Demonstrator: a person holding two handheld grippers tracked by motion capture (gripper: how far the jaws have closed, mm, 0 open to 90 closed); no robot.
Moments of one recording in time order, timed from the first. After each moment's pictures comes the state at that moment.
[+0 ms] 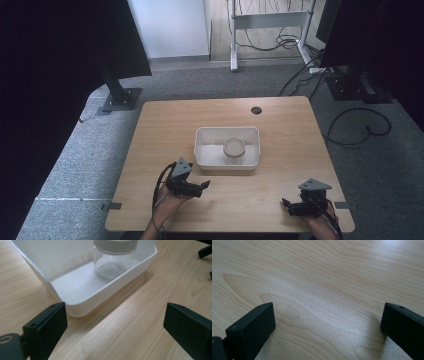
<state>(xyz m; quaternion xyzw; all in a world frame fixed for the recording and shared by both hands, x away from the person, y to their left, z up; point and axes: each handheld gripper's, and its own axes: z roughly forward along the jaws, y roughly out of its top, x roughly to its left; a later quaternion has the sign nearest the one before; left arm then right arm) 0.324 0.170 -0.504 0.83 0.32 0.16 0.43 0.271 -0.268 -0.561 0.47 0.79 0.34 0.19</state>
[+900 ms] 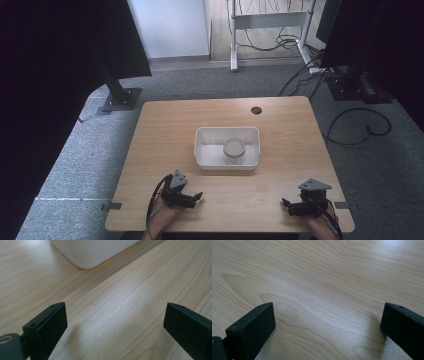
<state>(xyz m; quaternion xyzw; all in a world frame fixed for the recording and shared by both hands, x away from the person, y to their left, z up) 0.310 0.188 -0.546 0.85 0.35 0.16 0.37 0.271 -0.268 -0.561 0.47 0.79 0.34 0.19</state>
